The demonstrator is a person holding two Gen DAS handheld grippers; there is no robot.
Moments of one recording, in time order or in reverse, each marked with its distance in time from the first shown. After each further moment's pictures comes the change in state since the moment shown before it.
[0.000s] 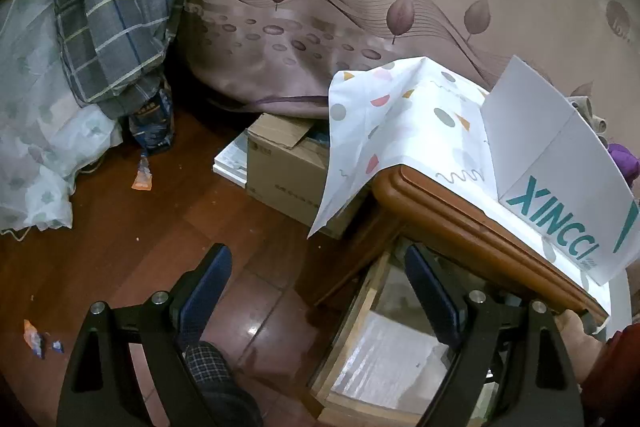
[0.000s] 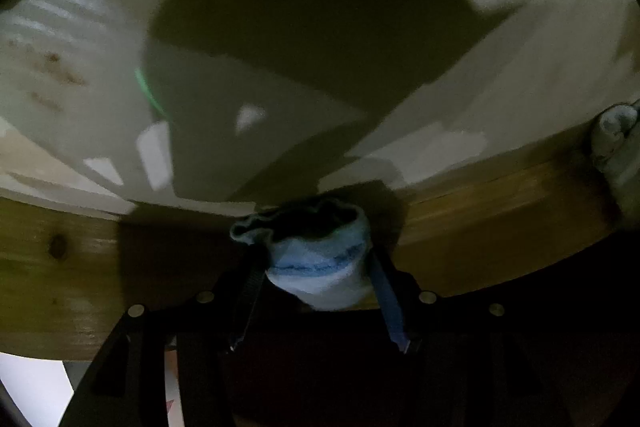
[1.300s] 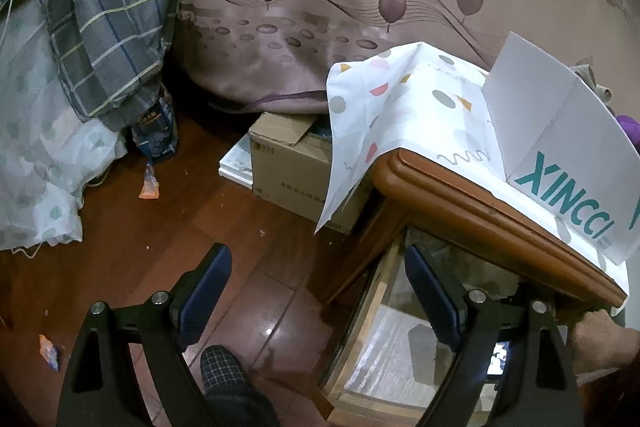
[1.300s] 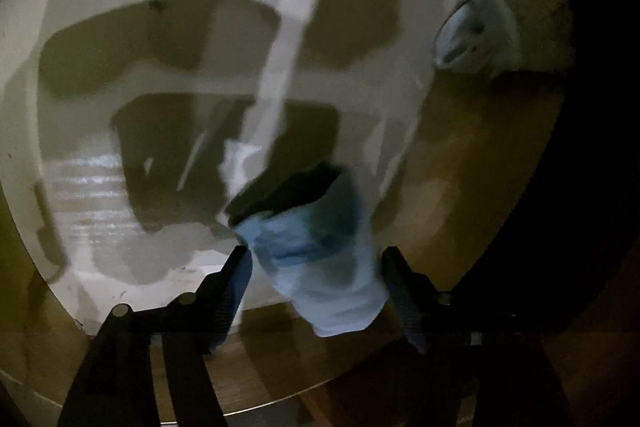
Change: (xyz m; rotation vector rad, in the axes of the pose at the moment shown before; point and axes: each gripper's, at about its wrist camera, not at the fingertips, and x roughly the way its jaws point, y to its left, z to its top) left arm 0.007 -0.007 -0.005 0.073 0.010 0.034; right arm -0.076 -0.156 -0.057 0.643 -0.358 0.359
